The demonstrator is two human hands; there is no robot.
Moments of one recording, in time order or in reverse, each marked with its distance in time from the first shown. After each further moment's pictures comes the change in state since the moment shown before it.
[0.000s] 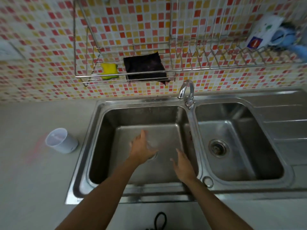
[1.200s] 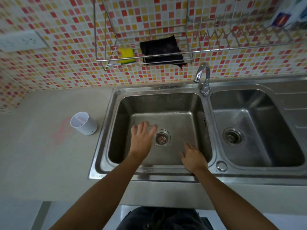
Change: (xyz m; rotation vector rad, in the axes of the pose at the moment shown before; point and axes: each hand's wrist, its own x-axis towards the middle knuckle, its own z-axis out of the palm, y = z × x) left_hand -0.050 -0.039 -0.028 0.850 0.218 0.314; right_hand -0.027 -0.015 0.013 -0.299 -0.032 -0.046
